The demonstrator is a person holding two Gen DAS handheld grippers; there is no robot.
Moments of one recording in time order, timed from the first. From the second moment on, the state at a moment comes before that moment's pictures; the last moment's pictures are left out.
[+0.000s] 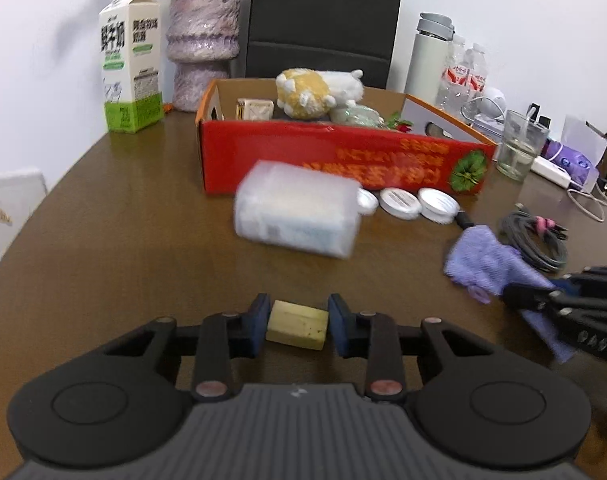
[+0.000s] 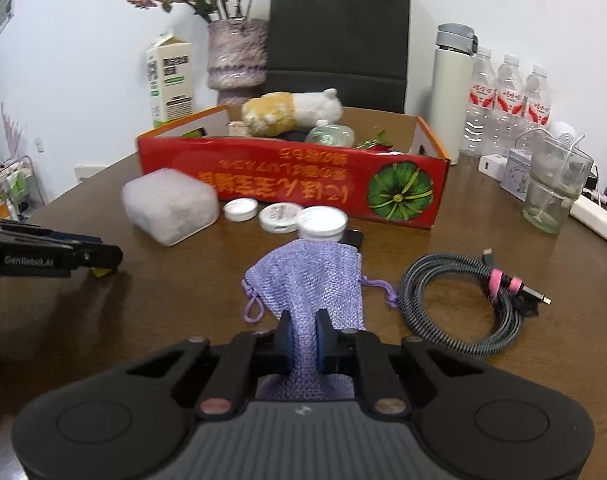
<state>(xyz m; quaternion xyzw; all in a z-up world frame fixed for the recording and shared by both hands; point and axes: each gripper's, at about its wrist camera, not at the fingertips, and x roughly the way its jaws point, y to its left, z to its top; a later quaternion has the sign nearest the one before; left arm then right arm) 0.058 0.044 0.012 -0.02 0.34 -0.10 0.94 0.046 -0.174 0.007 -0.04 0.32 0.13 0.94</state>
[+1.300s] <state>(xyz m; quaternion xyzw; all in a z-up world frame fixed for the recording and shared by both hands) -0.104 0.005 0.031 -0.03 0.30 -0.10 0.95 -0.102 -0.168 0.016 -0.07 0.28 0.13 0.95</state>
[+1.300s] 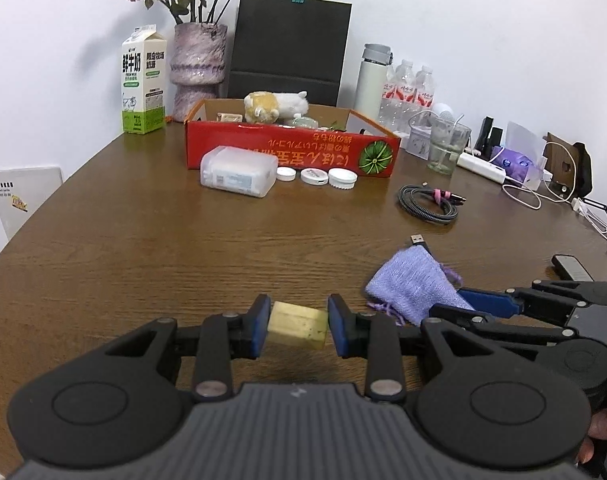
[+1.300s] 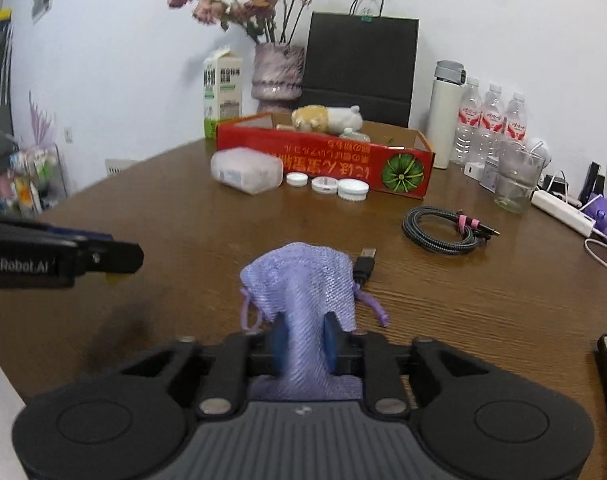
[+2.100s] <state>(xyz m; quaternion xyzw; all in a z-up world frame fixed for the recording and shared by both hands) -0.100 0.009 0.026 -0.03 0.31 -0.09 0.95 -0.106 -0.165 0.049 -0.05 0.20 0.15 0.97</state>
